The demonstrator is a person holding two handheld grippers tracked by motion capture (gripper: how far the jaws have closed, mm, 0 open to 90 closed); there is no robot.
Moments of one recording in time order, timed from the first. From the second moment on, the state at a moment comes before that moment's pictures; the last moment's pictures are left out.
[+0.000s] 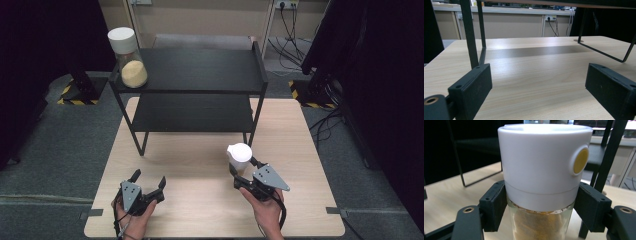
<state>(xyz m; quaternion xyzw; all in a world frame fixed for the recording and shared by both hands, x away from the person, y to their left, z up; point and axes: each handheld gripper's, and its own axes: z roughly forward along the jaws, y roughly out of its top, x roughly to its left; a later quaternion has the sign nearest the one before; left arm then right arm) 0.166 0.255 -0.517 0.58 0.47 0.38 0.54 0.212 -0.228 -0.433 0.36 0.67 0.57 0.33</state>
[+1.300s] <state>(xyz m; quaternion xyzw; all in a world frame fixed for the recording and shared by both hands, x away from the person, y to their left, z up) 0.167 0.253 -0.516 0.58 0.48 0.38 0.54 0.227 -0.220 -0.334 0.35 0.59 0.63 0.37</state>
